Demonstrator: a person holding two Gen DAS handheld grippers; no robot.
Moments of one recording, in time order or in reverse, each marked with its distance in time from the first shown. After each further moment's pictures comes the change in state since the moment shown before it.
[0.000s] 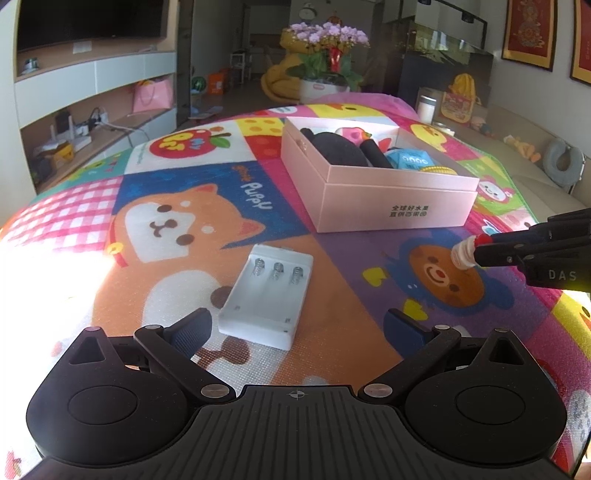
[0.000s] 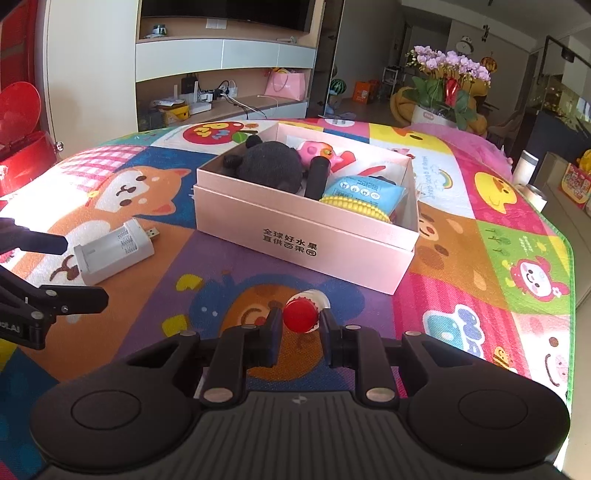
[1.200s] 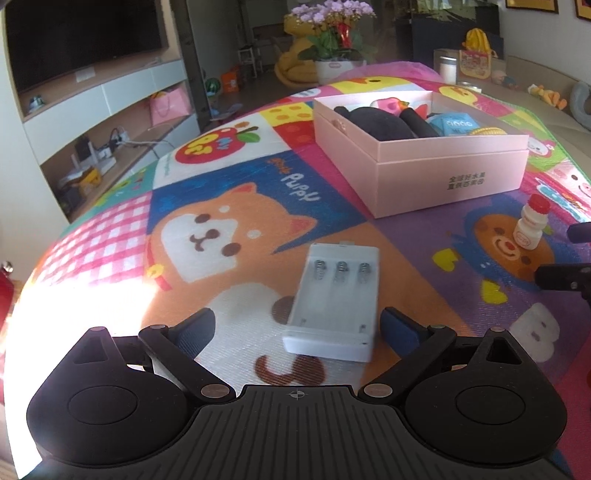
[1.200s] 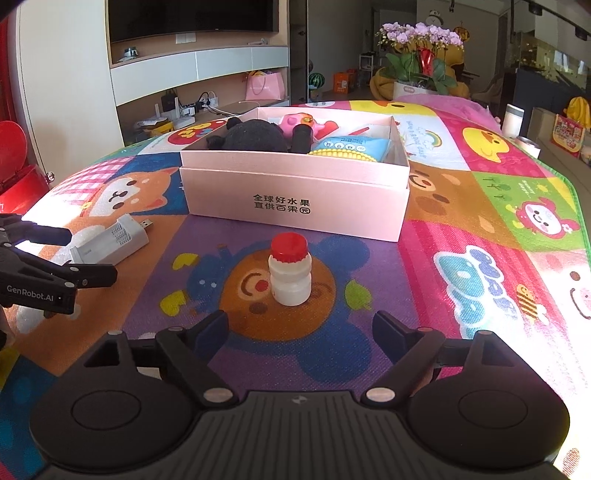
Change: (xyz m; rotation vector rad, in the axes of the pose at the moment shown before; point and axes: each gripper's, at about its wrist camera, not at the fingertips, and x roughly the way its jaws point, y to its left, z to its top) left arm 0.023 0.015 0.009 0.160 0.054 0.185; right arm 0.014 -0.006 -0.036 0.160 -0.012 0.013
